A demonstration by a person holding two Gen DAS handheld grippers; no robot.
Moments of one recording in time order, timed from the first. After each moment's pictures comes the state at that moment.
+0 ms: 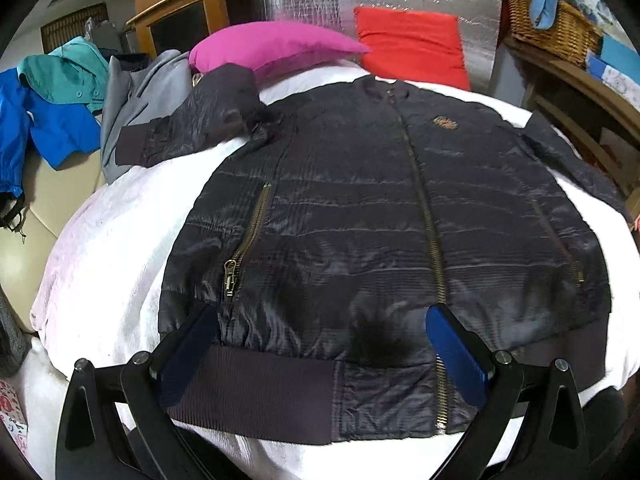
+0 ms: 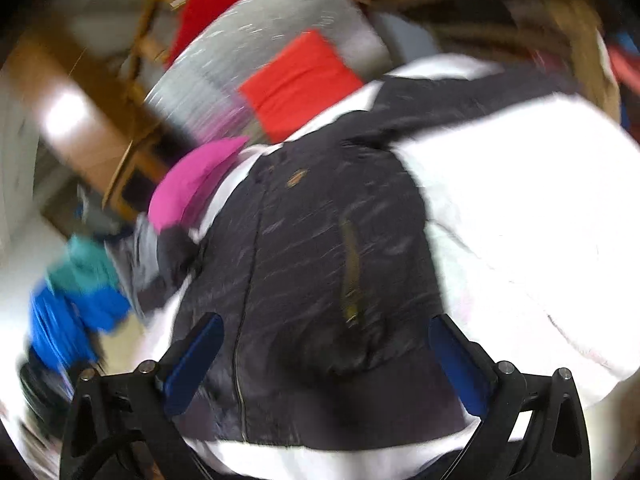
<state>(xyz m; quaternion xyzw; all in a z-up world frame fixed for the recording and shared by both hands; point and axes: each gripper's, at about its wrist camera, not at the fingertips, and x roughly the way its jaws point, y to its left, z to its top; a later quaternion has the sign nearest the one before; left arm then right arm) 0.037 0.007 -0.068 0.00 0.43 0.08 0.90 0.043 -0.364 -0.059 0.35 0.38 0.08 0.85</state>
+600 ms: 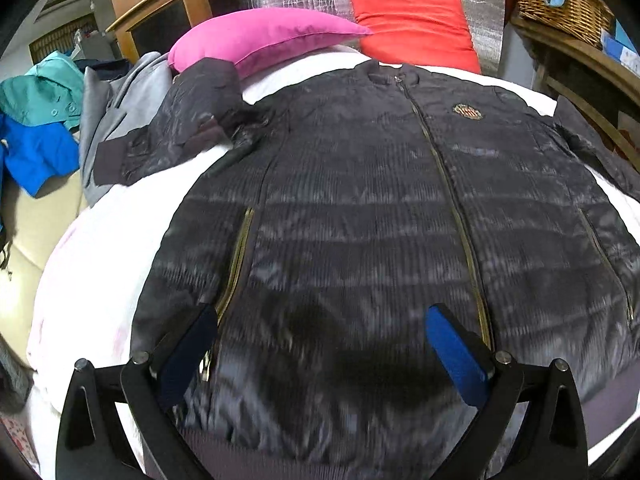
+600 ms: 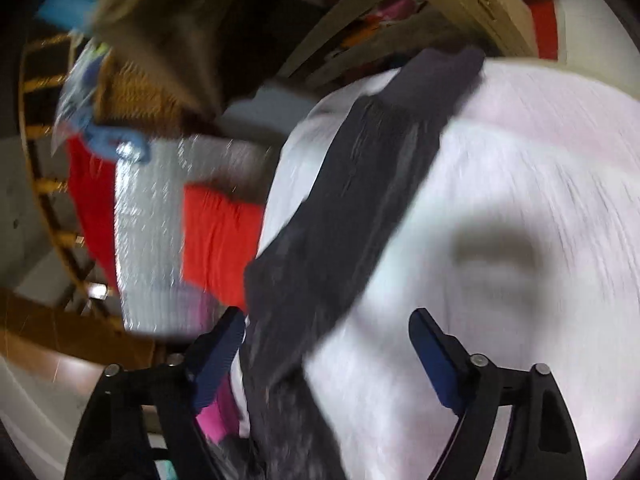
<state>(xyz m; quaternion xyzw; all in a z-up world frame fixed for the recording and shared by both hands) 0.116 0.013 -0.095 0.03 0.44 0.08 0.89 0.210 -0.618 -0.128 0.60 0.28 -0.03 0.75</state>
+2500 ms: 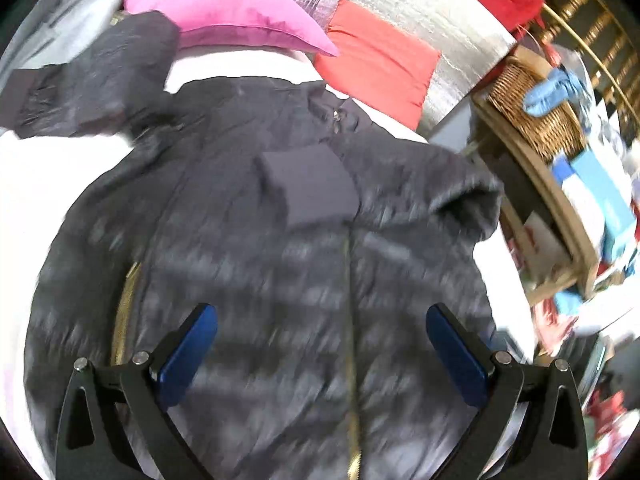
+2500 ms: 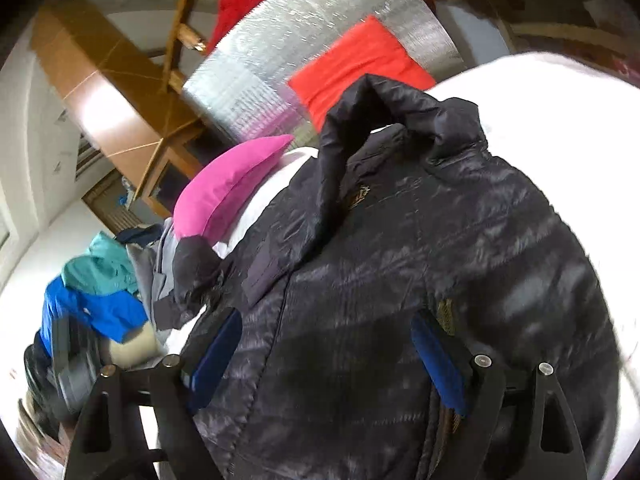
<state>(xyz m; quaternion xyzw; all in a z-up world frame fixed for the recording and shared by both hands) 0.199 0.048 -0.061 -0.22 0.45 -0.10 0.86 0.192 -0.262 -0.070 0.27 0.32 0.19 0.89</state>
